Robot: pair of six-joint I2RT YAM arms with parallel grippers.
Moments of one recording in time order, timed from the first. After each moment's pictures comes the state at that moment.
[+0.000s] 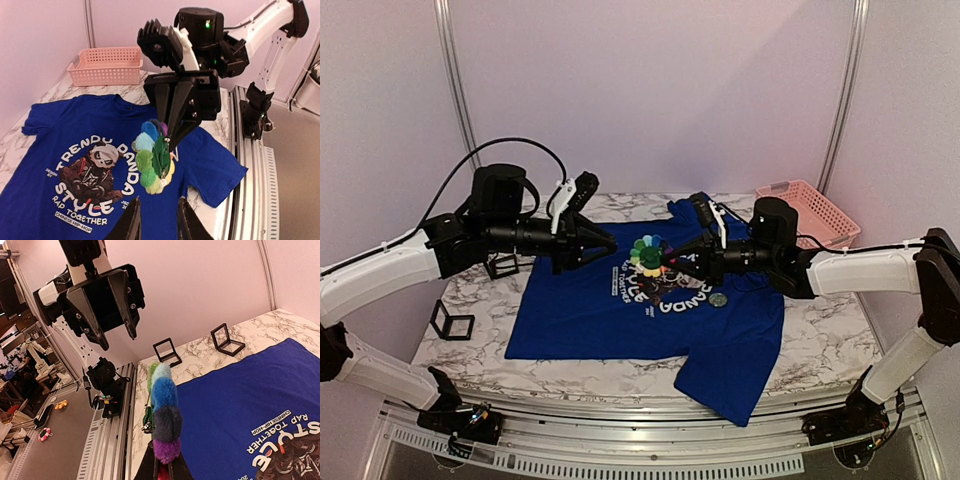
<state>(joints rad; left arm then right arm) -0.75 1.25 1.06 -0.18 0.53 0.08 0.72 1.56 0.88 0.60 -0.81 0.33</state>
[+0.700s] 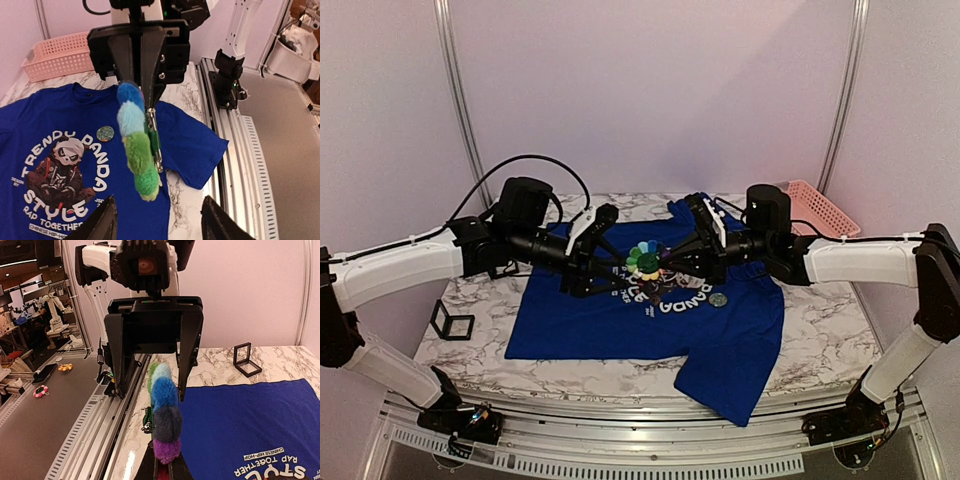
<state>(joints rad) -0.75 1.36 1.05 -0.23 0.71 0.30 0.70 1.59 0.98 0.46 -1.01 0.03</state>
